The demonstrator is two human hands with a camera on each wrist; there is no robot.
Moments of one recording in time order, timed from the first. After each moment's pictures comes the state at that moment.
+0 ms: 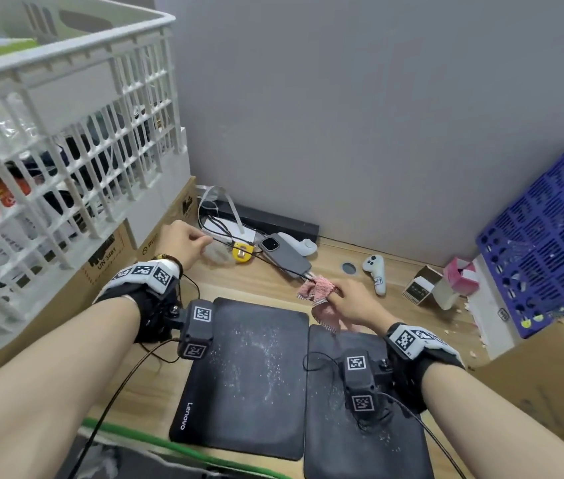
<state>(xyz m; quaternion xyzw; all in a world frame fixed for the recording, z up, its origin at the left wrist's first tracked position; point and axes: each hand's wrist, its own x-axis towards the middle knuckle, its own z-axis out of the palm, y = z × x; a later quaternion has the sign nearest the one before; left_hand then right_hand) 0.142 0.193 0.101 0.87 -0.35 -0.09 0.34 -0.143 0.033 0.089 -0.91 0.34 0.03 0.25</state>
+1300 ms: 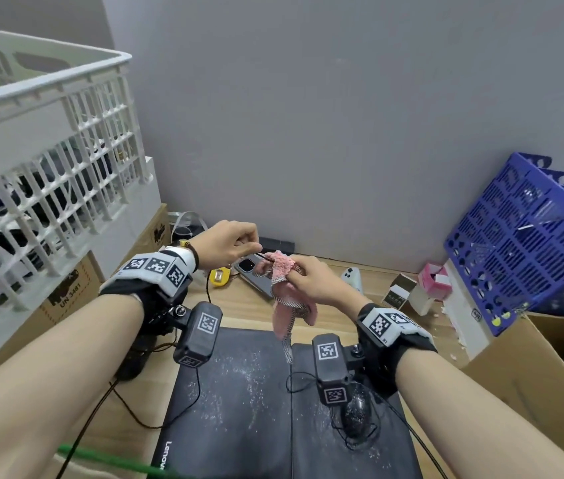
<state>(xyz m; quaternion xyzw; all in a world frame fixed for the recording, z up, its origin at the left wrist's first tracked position) 0.090 0.117 0.165 0.69 -0.67 -0.13 0.25 -0.111 0.033 0.147 -0.90 0.29 -0.09 0.30</state>
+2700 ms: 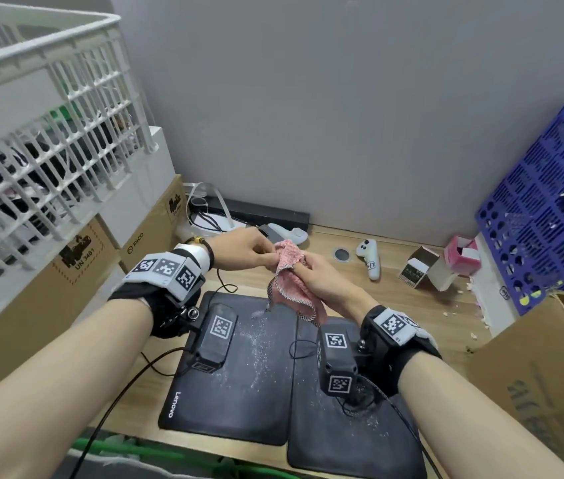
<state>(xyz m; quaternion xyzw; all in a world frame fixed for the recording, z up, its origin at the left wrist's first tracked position) 0.022 0.125 0.154 0.71 -0.65 -0.25 0.13 -0.150 0.047 0.118 -0.71 0.24 -0.12 0.65</state>
